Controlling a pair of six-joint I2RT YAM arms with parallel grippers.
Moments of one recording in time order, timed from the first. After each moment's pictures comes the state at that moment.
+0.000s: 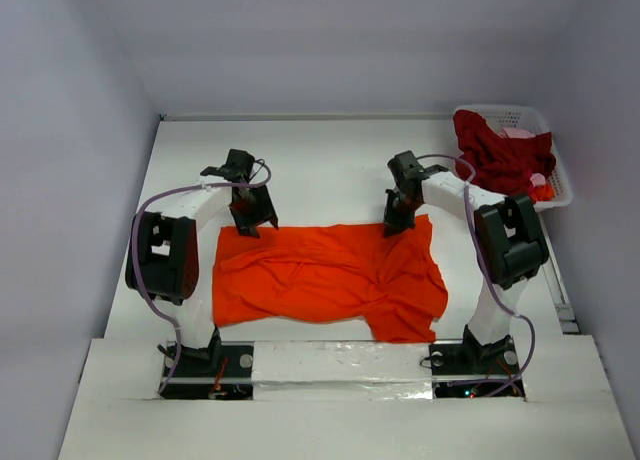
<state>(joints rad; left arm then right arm) -0.22 1.72 1.17 -0.72 0.19 -0.57 0.38 1.86 1.29 -0.72 -0.14 0.60</state>
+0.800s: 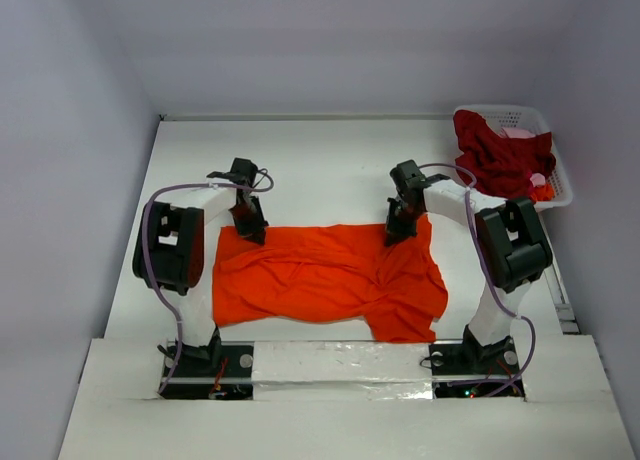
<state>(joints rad) -0.22 1.80 1.14 -0.72 0.12 -0.52 0.38 1.83 1.18 -0.66 -0.17 0.60</state>
